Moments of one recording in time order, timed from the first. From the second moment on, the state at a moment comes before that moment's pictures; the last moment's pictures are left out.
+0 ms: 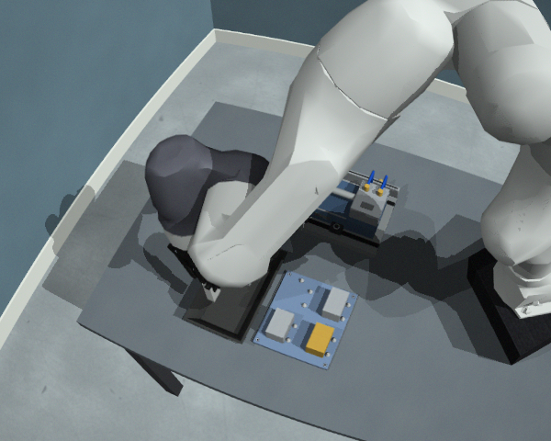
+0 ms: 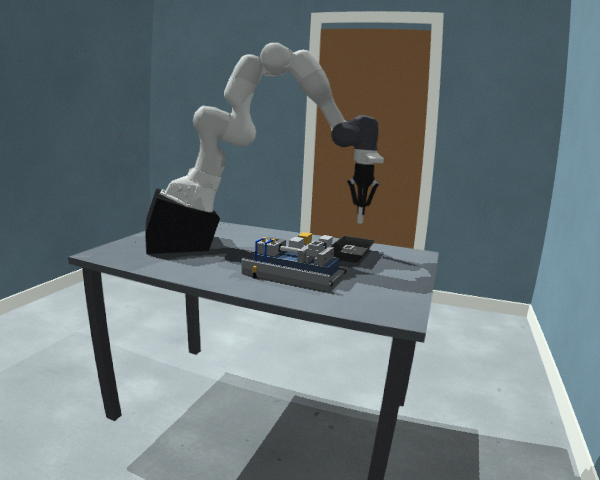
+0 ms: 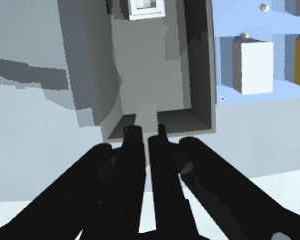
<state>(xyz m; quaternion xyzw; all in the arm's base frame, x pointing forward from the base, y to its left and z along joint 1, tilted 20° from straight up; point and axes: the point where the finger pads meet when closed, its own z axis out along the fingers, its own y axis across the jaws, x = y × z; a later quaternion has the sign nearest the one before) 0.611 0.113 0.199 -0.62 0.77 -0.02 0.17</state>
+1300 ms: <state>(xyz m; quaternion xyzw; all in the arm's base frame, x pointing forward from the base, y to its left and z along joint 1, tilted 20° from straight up) 0.609 0.109 0.227 -0.60 0.78 -0.03 0.17</state>
